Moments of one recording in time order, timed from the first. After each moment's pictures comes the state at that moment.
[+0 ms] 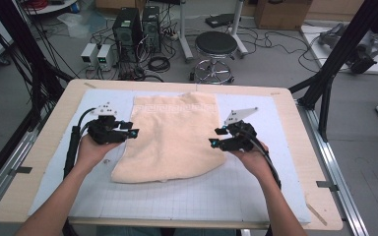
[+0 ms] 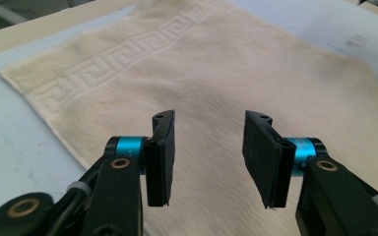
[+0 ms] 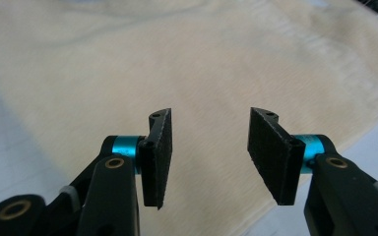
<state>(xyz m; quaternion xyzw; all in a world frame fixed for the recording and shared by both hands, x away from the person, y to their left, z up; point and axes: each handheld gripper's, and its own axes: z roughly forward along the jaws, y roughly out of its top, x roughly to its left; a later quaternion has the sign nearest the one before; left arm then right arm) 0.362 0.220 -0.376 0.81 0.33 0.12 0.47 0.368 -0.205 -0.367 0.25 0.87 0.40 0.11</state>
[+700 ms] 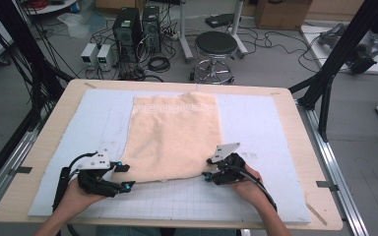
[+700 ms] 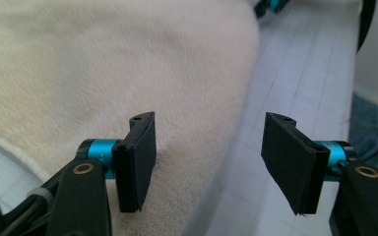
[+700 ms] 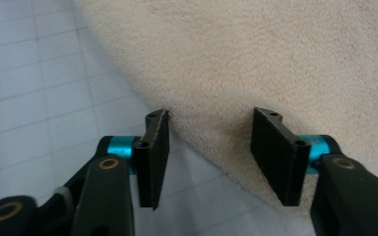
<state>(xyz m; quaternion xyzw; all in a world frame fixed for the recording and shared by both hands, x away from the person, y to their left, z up) 0.268 0.218 -0.415 0.86 0.23 0.07 0.45 0.319 -0.183 -0.434 0.17 0.92 0.35 0.10</state>
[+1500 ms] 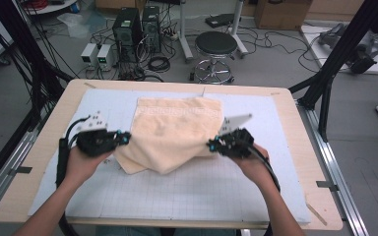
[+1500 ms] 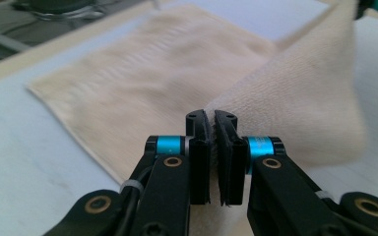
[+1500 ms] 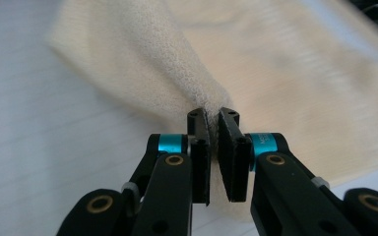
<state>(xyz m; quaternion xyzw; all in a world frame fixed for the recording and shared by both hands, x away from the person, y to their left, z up) 0.348 0.218 -0.351 0.80 0.32 0.18 0.47 0.347 -0.187 -0.346 0.19 0.89 0.38 0.13</state>
